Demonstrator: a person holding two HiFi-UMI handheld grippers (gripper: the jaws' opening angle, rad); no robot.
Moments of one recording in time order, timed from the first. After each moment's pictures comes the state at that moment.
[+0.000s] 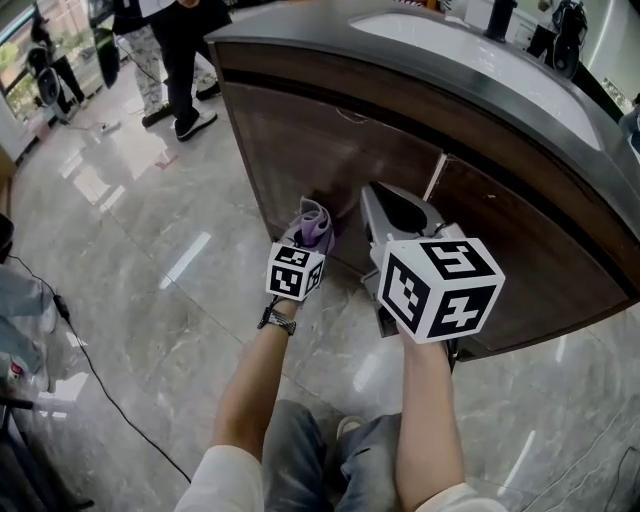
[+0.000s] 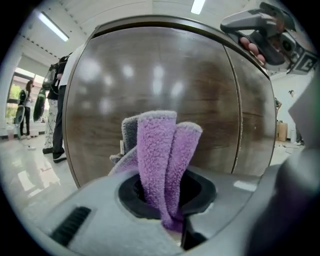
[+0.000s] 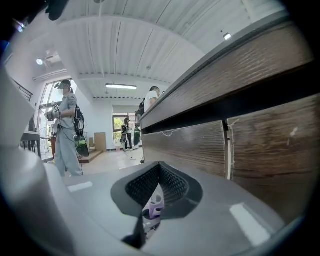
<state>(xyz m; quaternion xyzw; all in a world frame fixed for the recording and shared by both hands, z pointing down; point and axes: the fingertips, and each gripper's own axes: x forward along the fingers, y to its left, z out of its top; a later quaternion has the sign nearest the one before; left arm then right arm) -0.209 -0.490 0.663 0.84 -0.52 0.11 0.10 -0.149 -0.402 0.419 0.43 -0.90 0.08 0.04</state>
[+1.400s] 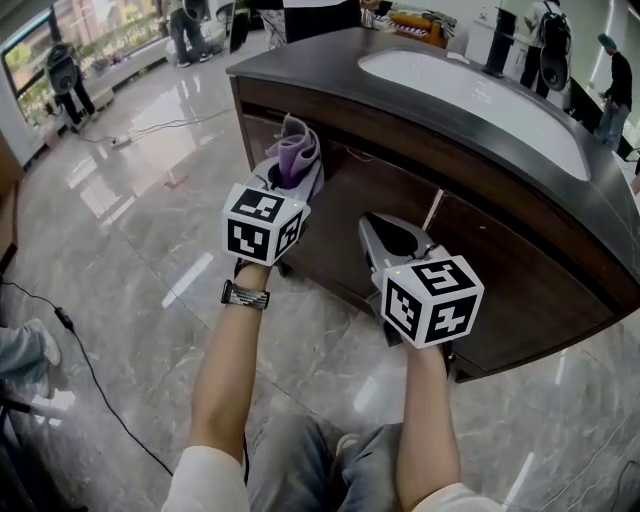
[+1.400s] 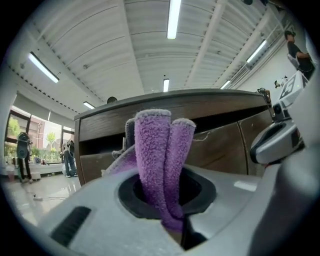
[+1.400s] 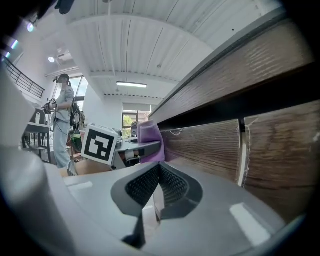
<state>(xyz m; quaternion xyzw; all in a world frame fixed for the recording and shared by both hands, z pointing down) -0.246 -0.493 0.401 0.84 -0.53 0.06 -0.08 -0.160 -0.401 0.422 0.39 -0.92 0.05 0.05</state>
